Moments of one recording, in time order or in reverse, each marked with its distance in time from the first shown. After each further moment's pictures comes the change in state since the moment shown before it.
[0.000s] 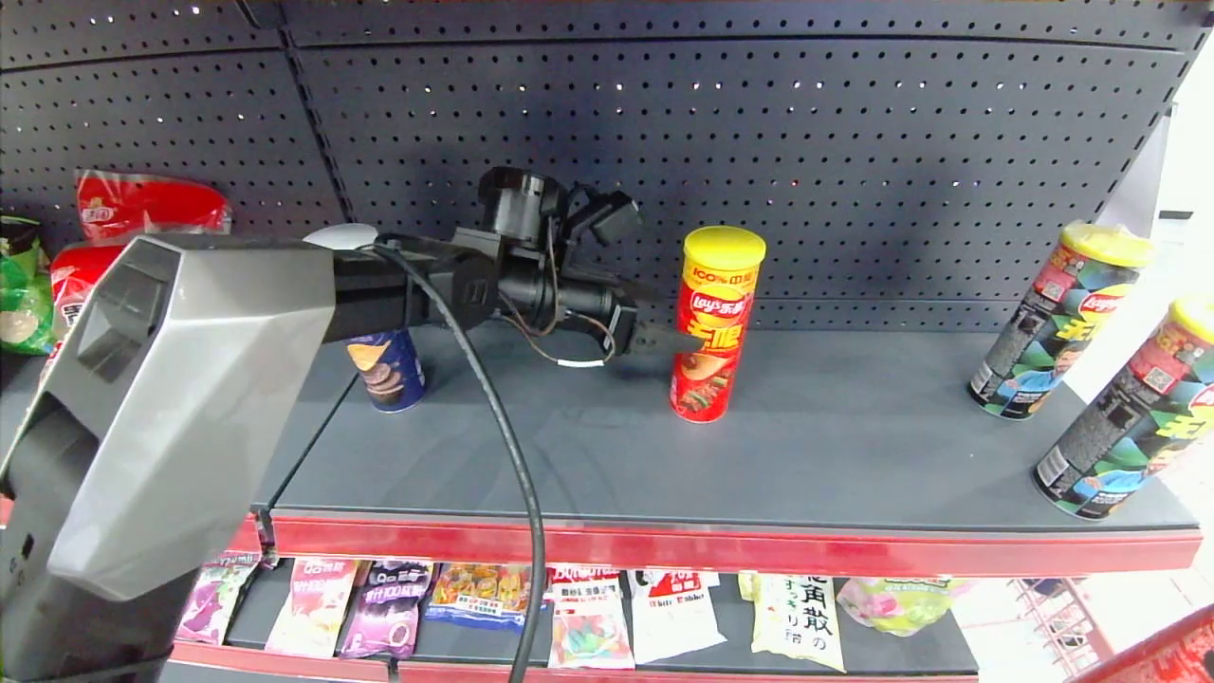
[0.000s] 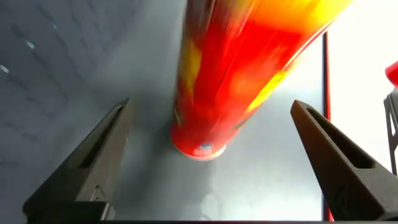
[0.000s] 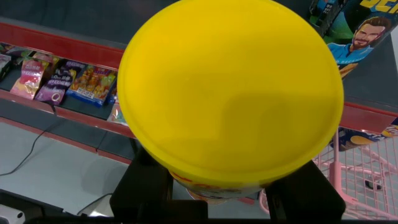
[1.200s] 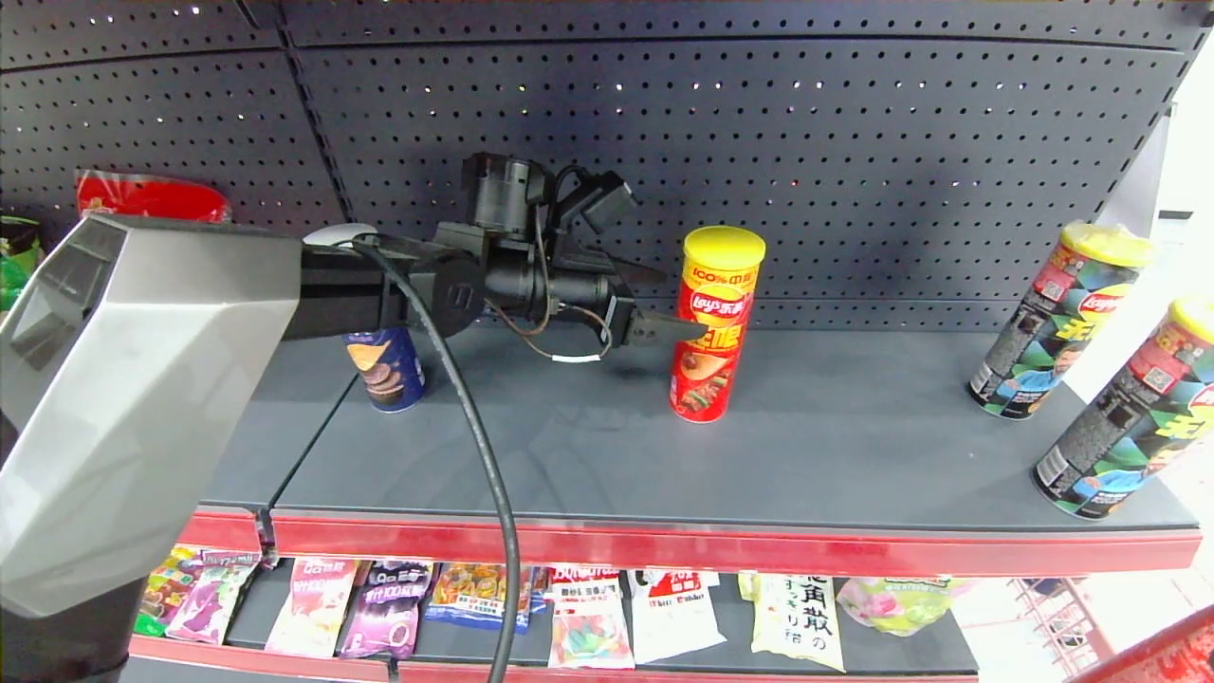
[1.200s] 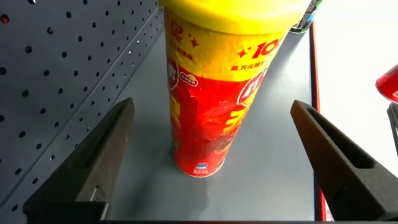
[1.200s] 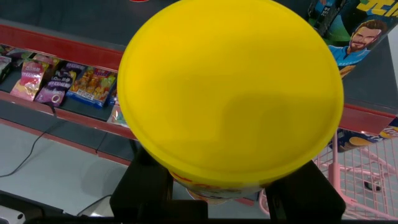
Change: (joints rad) left arm -0.006 -0.073 0.136 -0.150 -0.012 -0.006; right arm 0.000 -0.005 -0.008 0.005 -0.002 0.000
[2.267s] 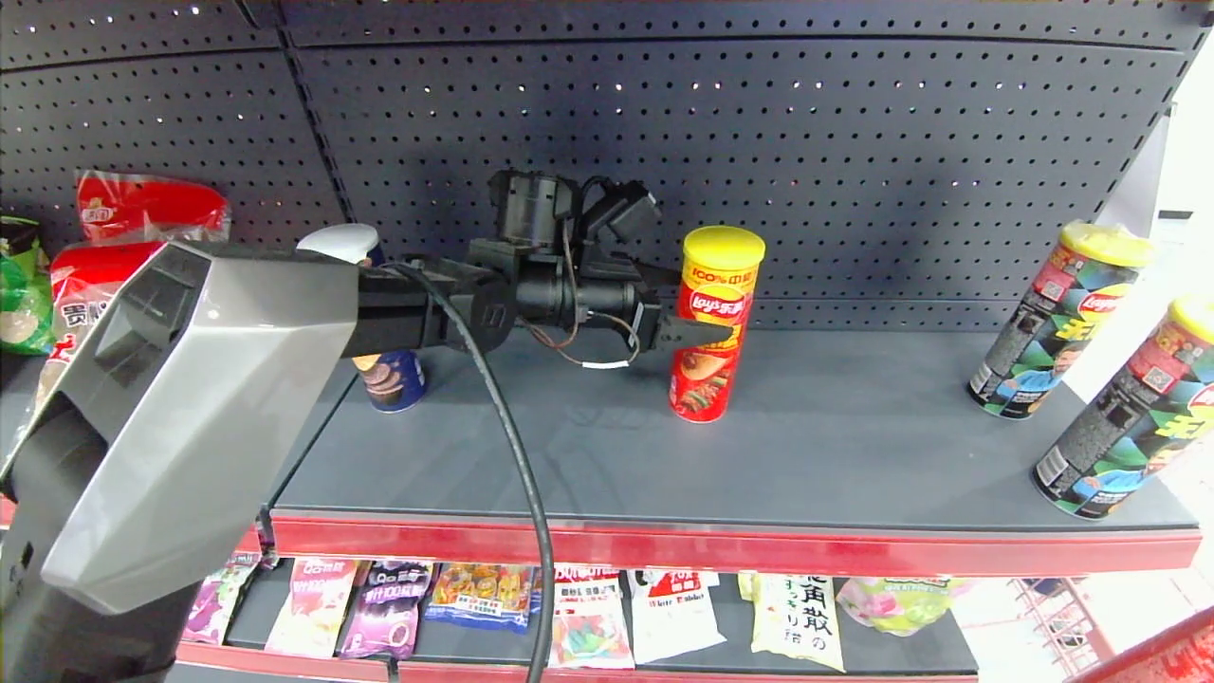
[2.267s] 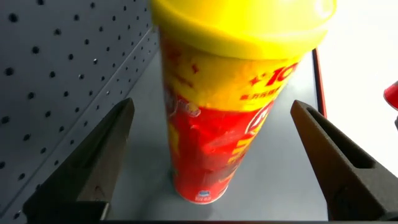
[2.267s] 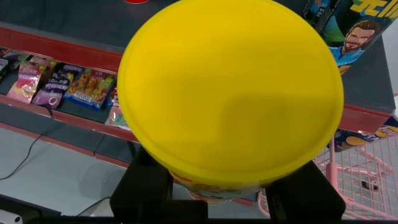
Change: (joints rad) left arm -0.032 0.073 -0.051 -0.095 0.006 -0.047; right arm -0.006 -0.005 -0.001 0.000 -0.005 -0.001
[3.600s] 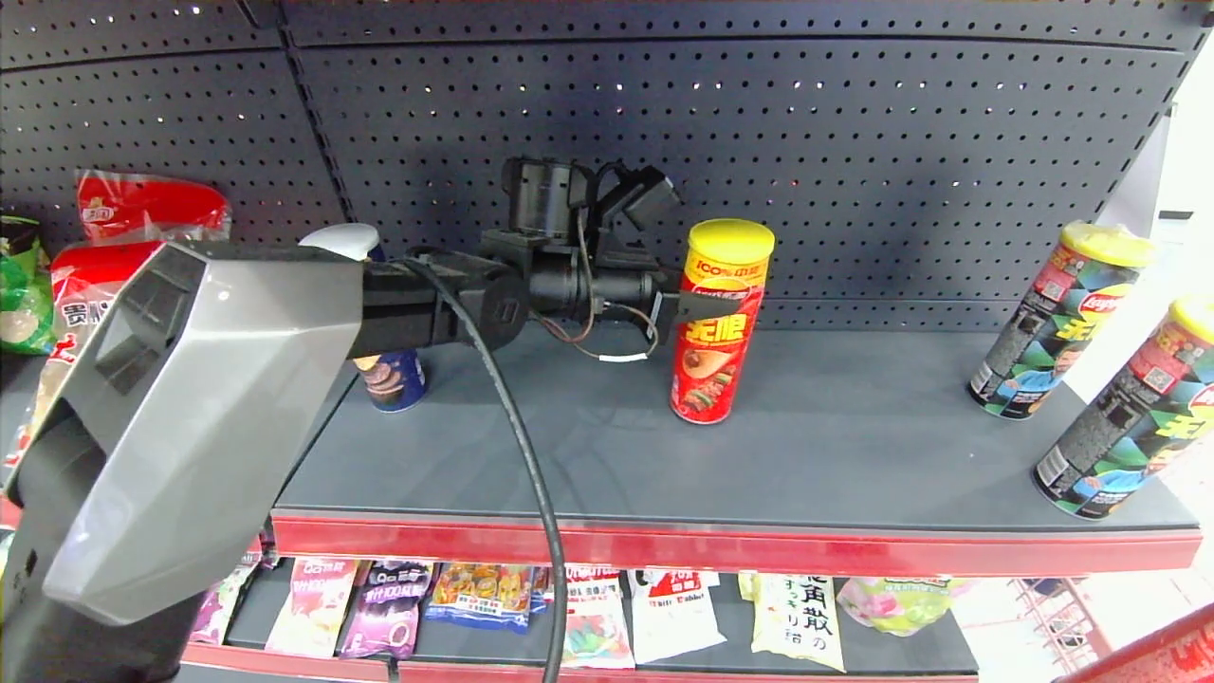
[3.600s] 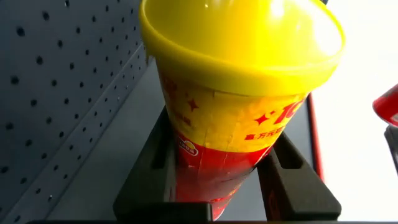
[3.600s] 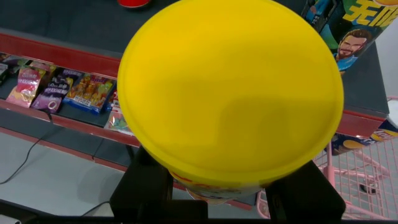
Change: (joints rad) left arm -0.034 -0.011 -0.026 0.003 0.005 -0.050; right arm 0.000 -0.002 -0.017 0.000 -0.006 0.001
